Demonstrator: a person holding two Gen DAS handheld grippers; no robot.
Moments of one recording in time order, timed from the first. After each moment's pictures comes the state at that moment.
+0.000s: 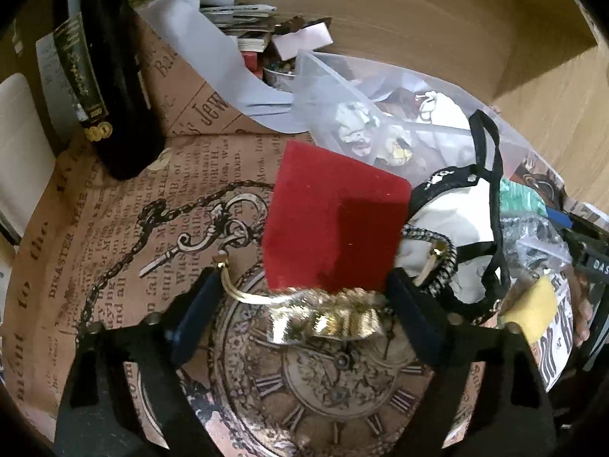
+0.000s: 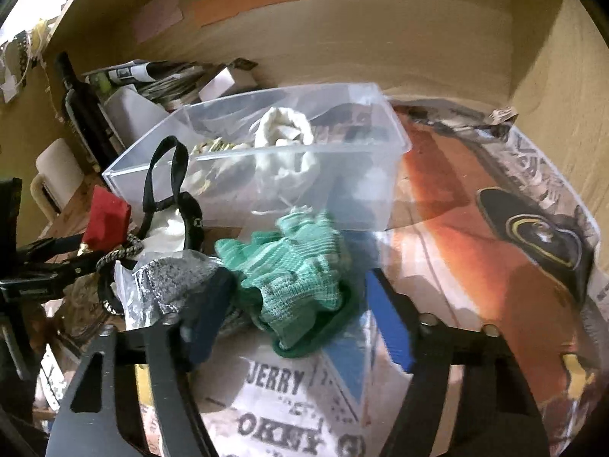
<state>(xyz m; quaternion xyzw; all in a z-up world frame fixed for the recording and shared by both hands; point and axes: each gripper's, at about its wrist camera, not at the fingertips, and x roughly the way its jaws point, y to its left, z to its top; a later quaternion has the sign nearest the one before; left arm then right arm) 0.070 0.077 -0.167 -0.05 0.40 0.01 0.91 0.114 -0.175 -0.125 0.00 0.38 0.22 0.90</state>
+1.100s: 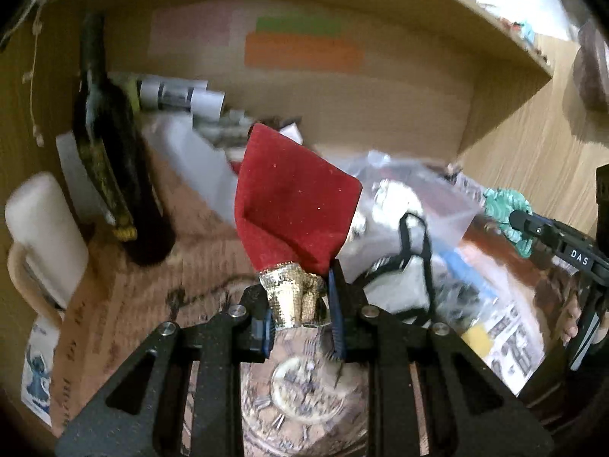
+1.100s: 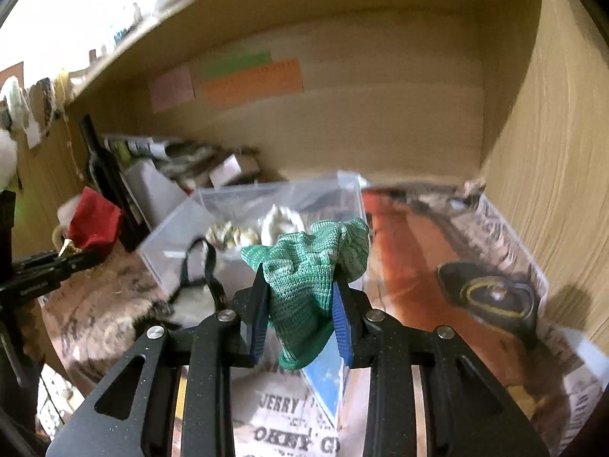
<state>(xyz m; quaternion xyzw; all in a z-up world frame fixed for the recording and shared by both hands) 0.036 0.068 -0.079 -0.03 0.29 -0.02 0.96 0.089 -0.197 -0.056 0.02 0.26 0.21 0.94</state>
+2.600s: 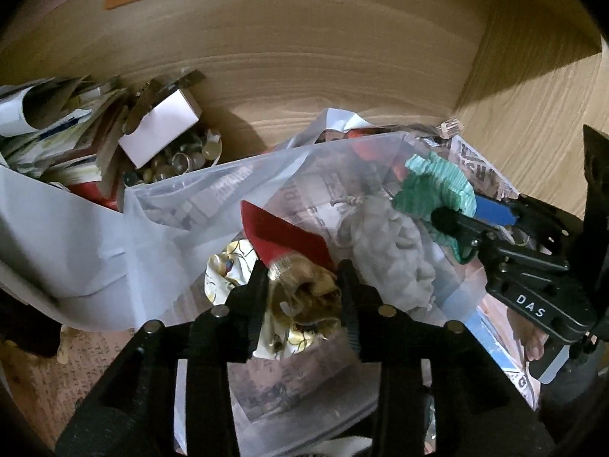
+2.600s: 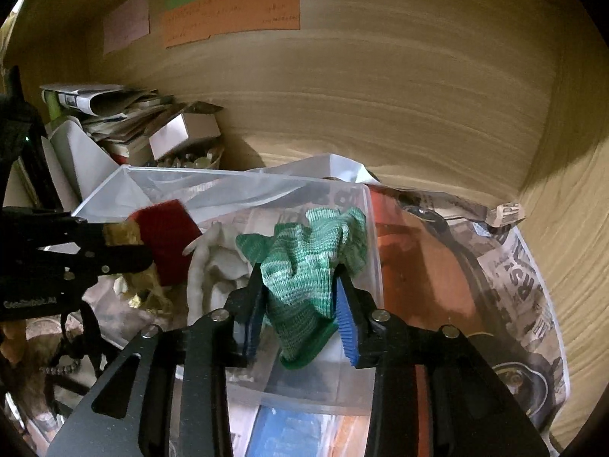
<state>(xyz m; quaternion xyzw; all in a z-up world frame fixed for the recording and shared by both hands) 0.209 0.008 -0.110 -0.02 0.41 -0.10 0.90 0.216 -0.153 -0.086 -0.08 0.35 0.19 0.92</state>
